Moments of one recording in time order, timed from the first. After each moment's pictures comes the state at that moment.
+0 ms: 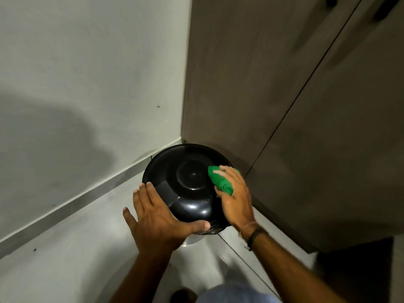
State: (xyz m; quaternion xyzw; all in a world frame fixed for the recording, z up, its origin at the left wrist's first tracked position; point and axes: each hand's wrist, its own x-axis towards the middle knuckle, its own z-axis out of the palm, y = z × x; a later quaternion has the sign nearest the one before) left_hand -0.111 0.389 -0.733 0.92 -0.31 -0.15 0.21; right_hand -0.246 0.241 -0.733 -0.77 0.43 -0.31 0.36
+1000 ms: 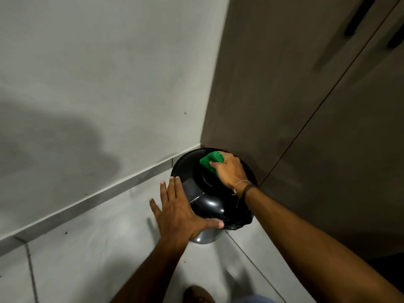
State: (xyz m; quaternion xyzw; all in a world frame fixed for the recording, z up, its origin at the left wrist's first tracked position) left_hand -0.096 0.406 -0.737 0.89 -0.34 -0.18 0.25; right_hand -0.150 0.231 -0.679 -0.78 0.48 -0.15 0.37
